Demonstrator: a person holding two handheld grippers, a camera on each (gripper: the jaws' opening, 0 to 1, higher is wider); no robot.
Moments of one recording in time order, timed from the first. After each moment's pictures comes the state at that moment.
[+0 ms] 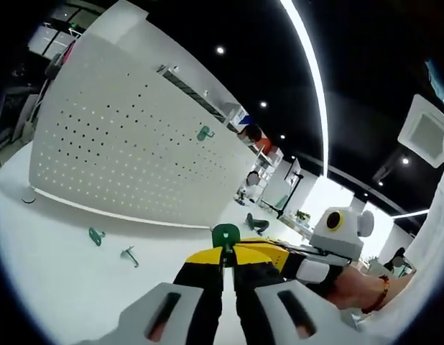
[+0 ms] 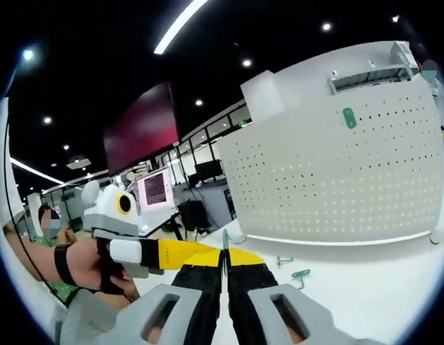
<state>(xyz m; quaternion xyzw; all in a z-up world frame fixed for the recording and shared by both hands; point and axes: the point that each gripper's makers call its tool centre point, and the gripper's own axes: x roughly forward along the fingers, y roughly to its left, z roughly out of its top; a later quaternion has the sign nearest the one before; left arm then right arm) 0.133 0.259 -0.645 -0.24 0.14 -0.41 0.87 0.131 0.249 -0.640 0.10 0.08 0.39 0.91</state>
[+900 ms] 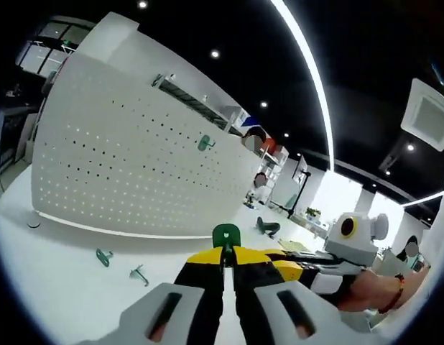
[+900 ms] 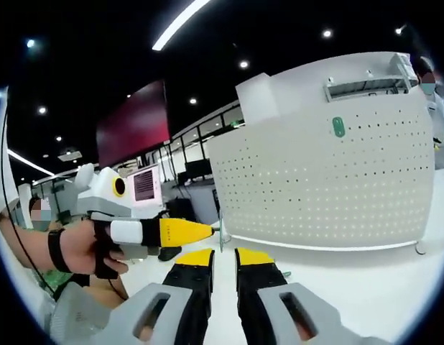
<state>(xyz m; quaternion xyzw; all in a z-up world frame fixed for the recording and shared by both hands) 0.156 0.250 -0.627 -0.20 0.12 -0.39 0.89 0.139 0.223 -0.639 0.07 0.08 0.36 0.93</state>
